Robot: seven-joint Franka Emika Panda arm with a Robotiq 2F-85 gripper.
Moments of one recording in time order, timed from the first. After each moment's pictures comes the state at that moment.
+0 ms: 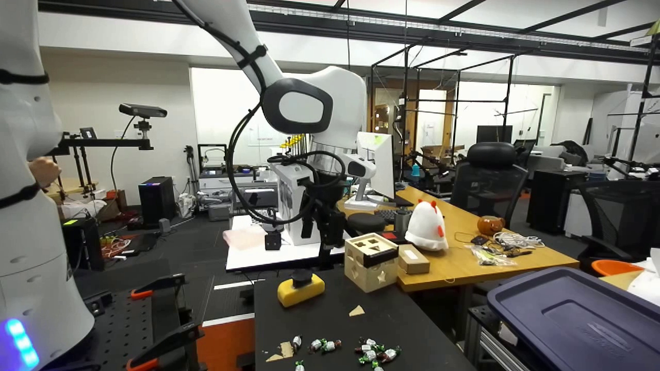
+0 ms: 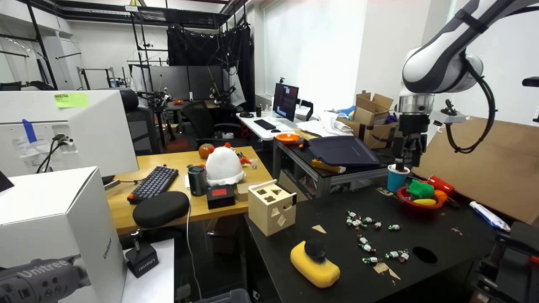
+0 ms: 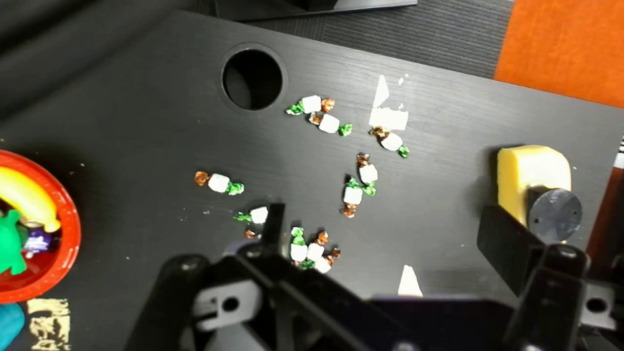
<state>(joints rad) -0.17 0.14 -0.13 -2.38 0.12 2.37 -0.28</state>
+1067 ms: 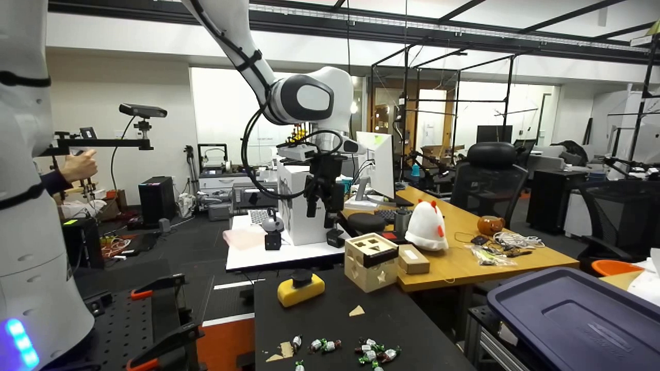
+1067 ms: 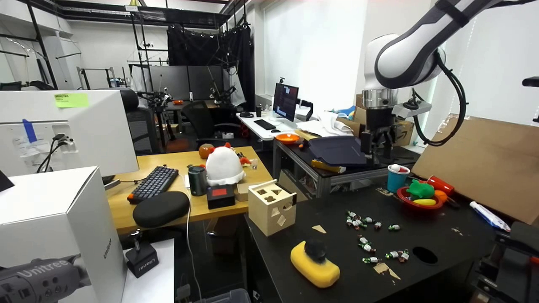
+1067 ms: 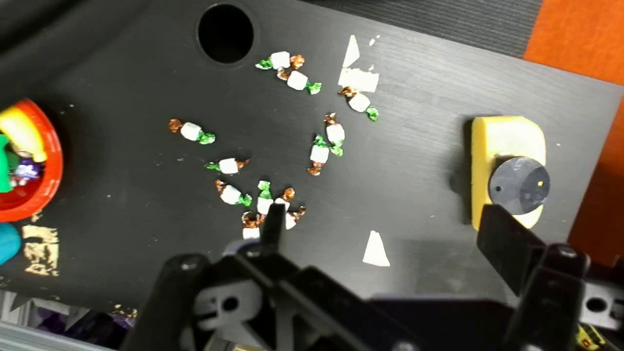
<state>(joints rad) -0.06 0.19 -0.05 -2.24 -0.04 2.30 0.00</state>
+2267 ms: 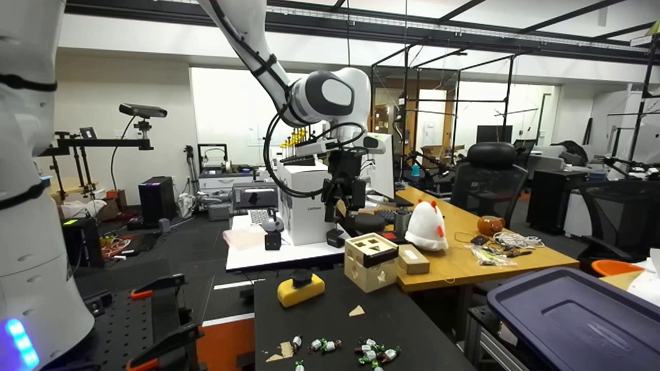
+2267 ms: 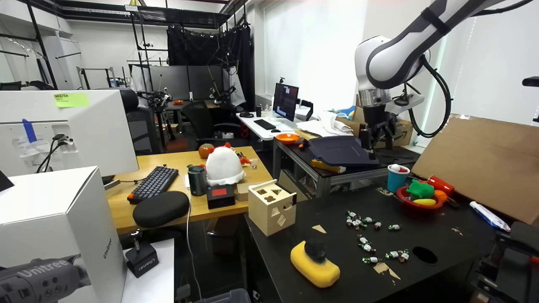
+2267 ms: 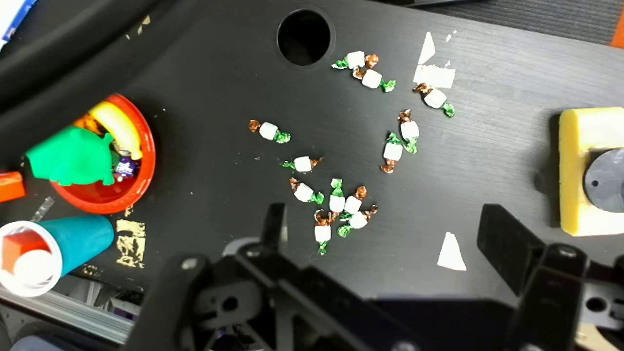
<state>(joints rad) -0.06 0.28 -0.09 -2.09 -0.18 2.18 0.08</state>
